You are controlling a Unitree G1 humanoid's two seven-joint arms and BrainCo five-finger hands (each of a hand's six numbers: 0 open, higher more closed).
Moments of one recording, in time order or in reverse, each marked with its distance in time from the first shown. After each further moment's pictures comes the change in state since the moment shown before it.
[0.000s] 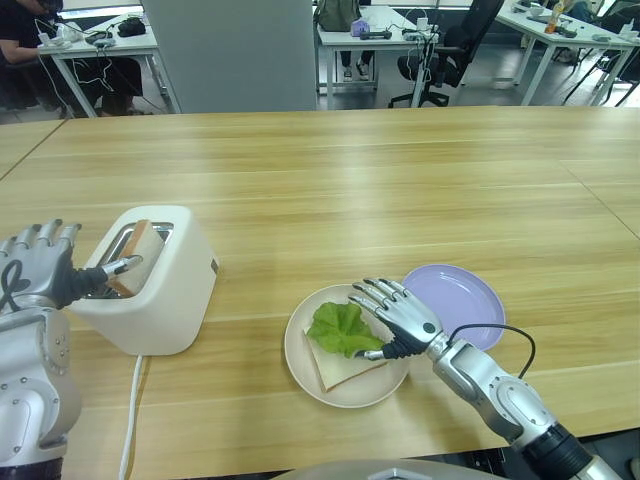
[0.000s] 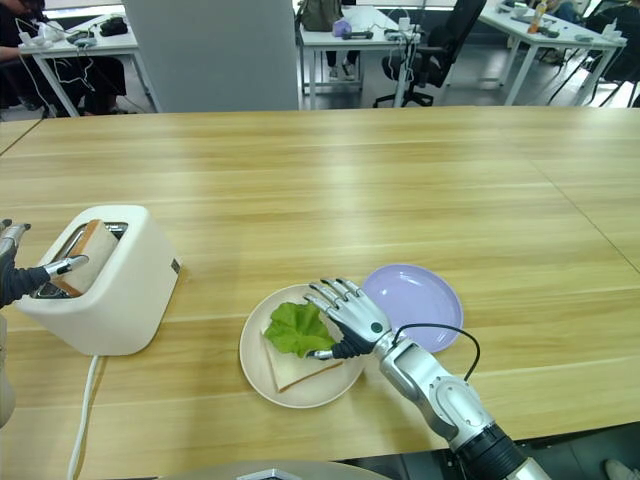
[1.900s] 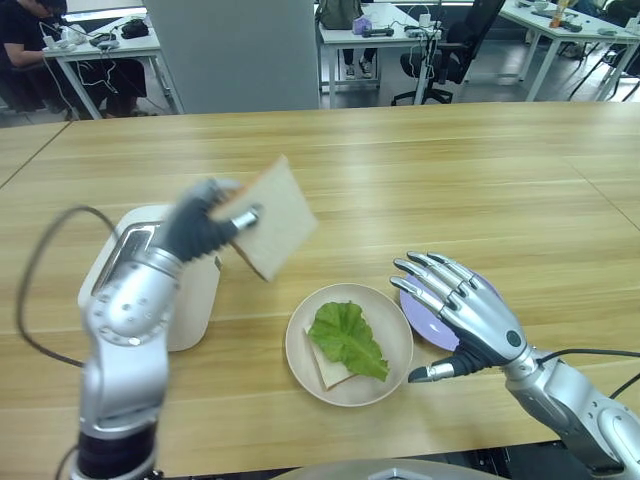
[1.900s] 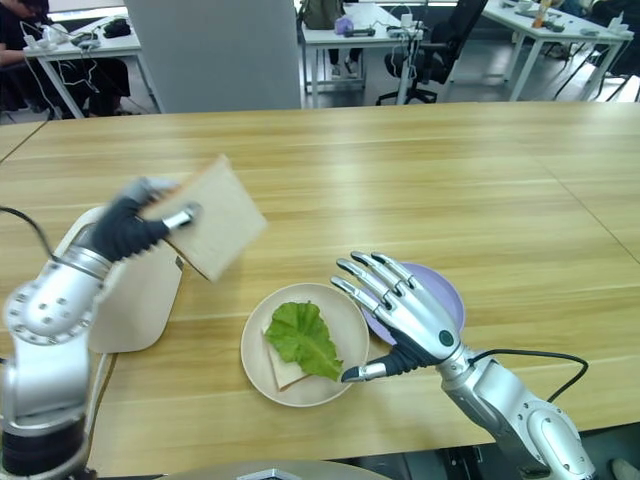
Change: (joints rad) left arm -0.235 -0.383 -0.362 -0.459 -0.700 0.206 -0.179; right arm 0.264 -0.169 -0.409 -0.379 0.170 -0.353 -0.159
